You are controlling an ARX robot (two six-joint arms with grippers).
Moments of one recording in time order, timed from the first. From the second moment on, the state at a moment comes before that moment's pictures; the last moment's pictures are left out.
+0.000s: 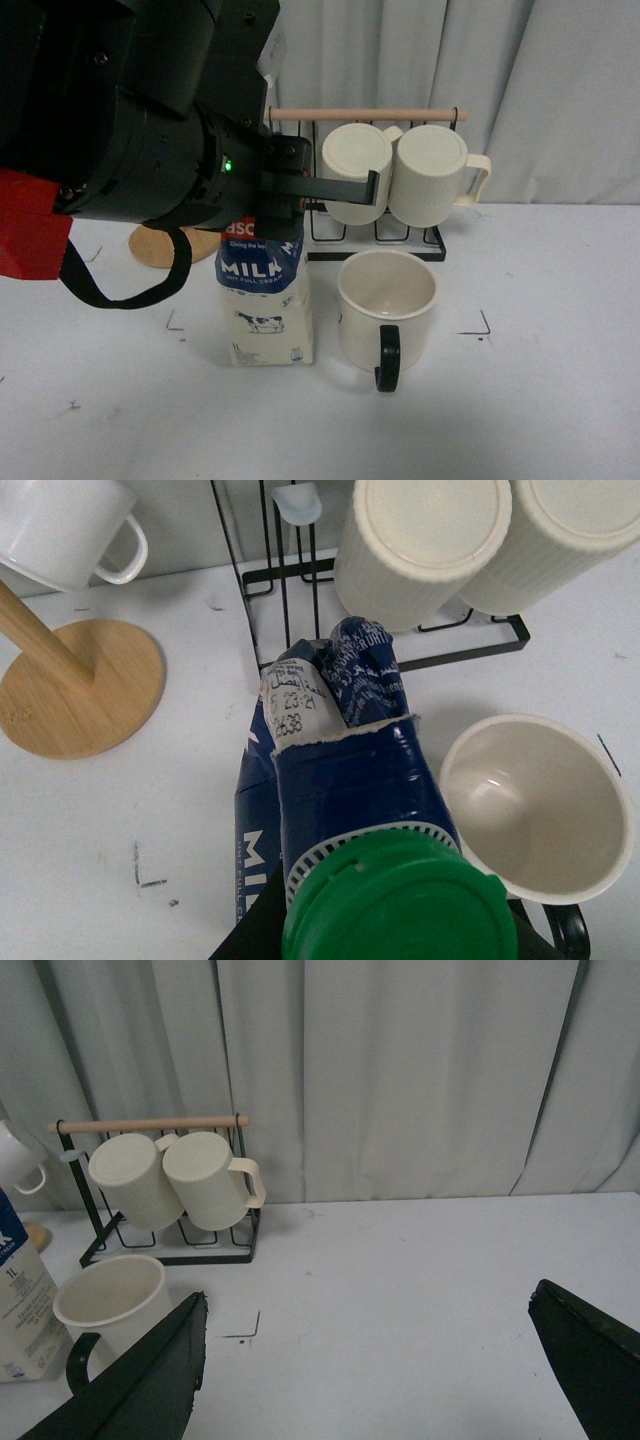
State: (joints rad) left arm -0.51 1.70 0.94 0.20 -0.27 -0.16; right arm 0.00 0.00 0.01 0.00 0.00 0.00
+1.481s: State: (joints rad) left arm -0.14 0.72 0.33 0.40 -0.14 -0.02; right arm 0.00 0.00 0.01 0.00 0.00 0.00
